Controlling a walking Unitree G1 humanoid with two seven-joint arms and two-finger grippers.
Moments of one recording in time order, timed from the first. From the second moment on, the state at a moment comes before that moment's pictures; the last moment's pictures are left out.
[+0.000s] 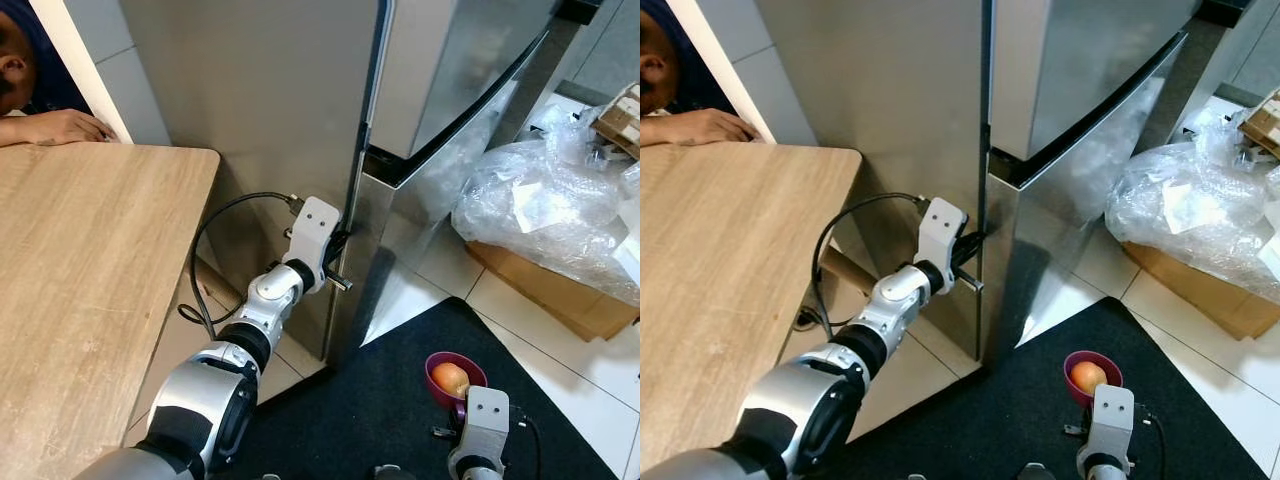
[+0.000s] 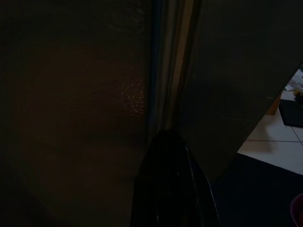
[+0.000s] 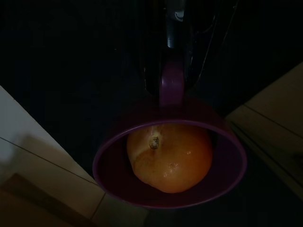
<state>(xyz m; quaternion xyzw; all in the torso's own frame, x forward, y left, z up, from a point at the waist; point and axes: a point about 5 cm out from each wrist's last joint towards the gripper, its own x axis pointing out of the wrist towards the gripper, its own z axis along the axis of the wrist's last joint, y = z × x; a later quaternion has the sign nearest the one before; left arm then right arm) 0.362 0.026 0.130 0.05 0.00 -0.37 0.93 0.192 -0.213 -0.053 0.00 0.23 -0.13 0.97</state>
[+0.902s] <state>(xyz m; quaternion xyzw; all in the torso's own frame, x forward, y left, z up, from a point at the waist) 0.320 0.020 0.069 0.13 0.11 -0.50 0.85 0.189 -0.210 -0.054 0.00 0.23 -0.12 0.97</state>
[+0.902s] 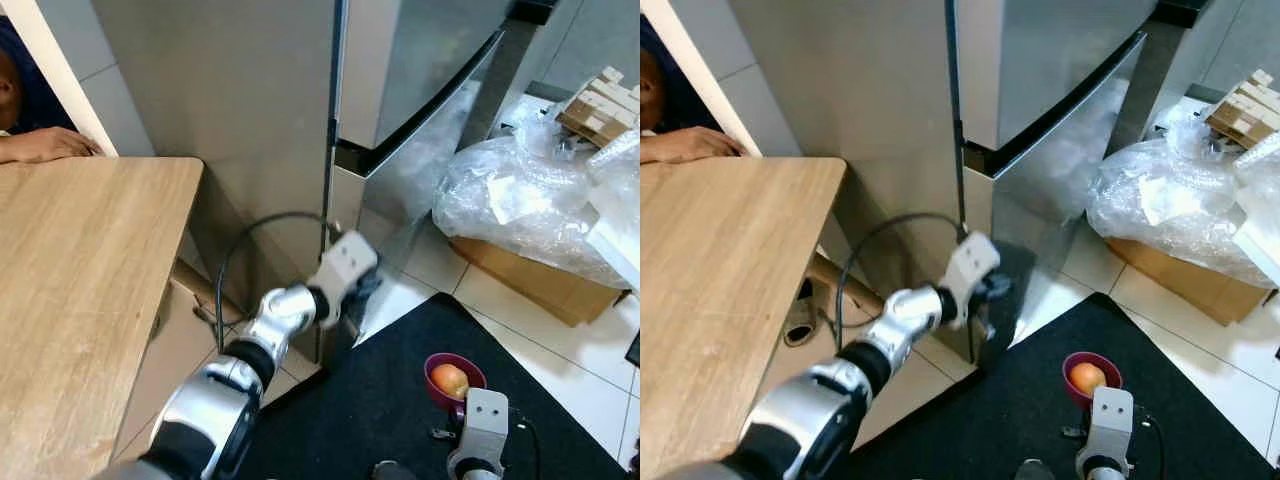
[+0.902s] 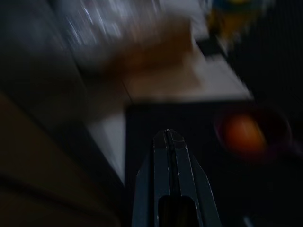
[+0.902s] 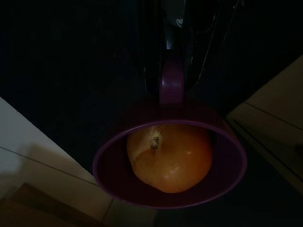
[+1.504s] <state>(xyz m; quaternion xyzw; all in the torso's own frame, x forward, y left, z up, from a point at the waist) 0.255 0.154 -0.033 0.06 0.27 -0.16 0.95 0.196 -0.208 -0.054 -0.03 0.24 -0.08 0.97</state>
